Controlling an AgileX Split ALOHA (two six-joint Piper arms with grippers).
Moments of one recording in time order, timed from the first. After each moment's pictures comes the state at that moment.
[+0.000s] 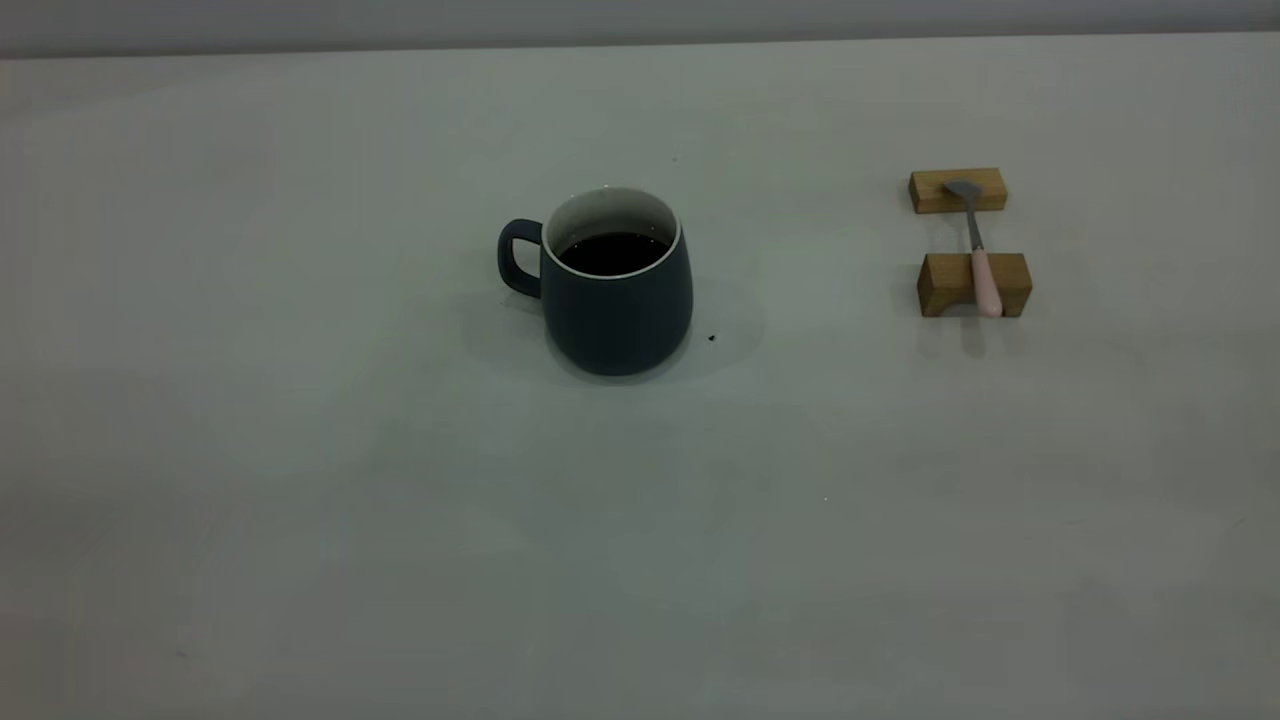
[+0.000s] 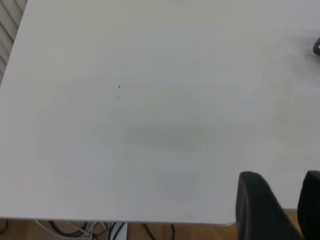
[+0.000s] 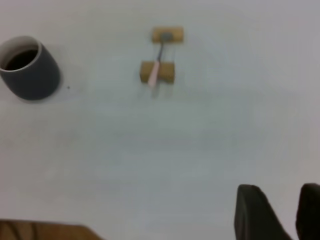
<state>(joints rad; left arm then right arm) 0.03 -0.02 -0.49 0.03 1.13 -0.01 0.01 0.07 -0.47 0.08 1.14 -0.03</state>
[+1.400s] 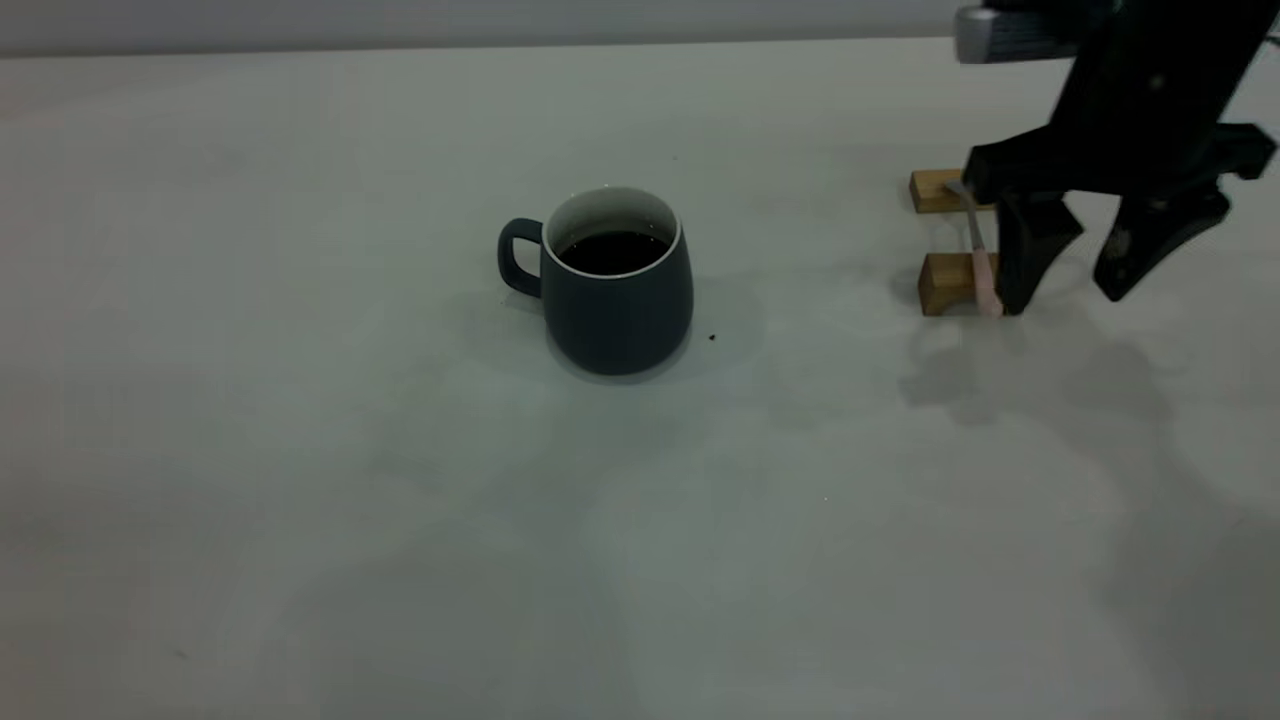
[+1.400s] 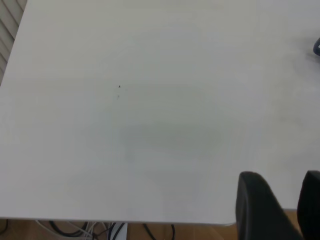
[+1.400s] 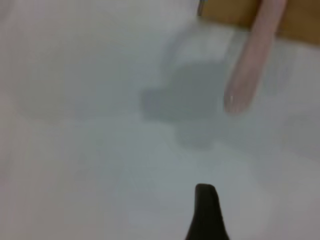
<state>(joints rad) 0.03 -0.02 -0.49 0.03 1.13 -0.01 0.21 2.18 -1.22 0.13 0.62 -0.10</state>
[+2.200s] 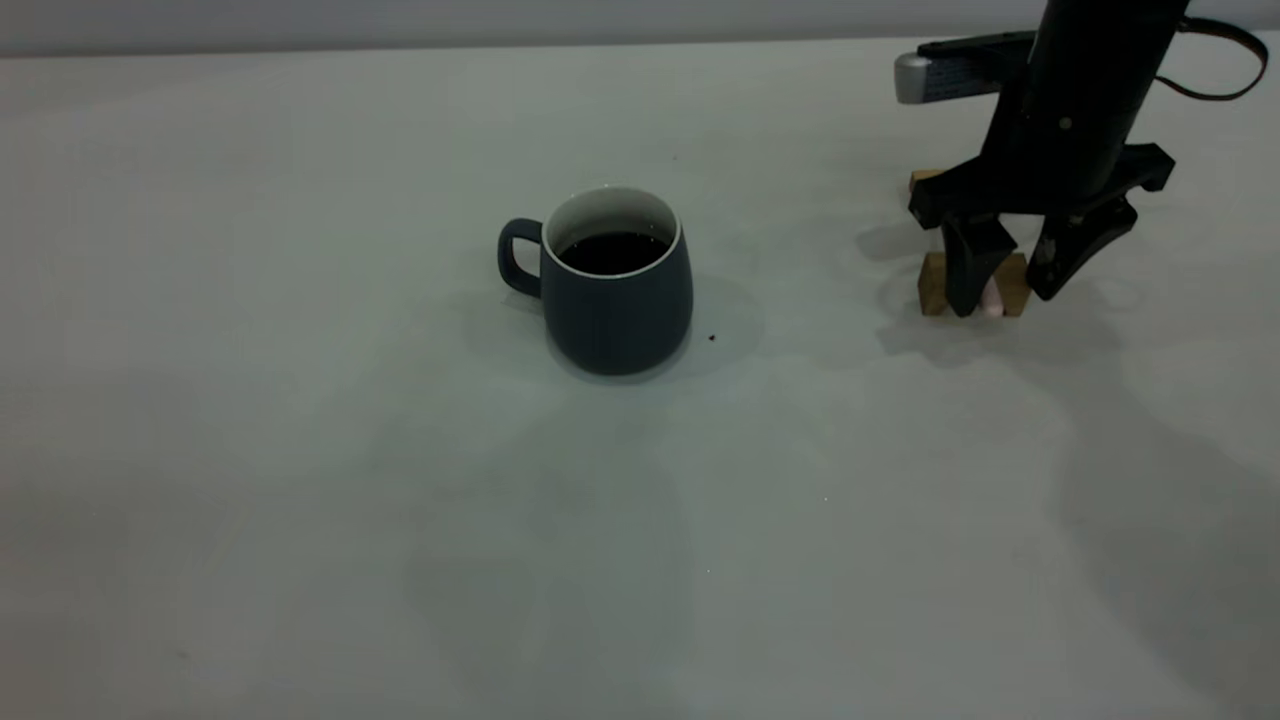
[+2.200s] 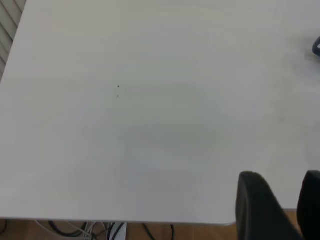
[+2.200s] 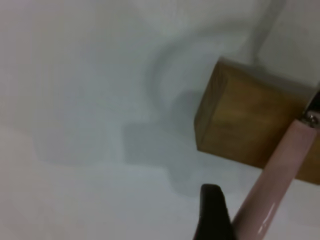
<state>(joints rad) 0.03 -0.02 -0.49 0.03 1.13 -0.01 0.21 2.39 -1.44 0.10 0.63 -0.14</state>
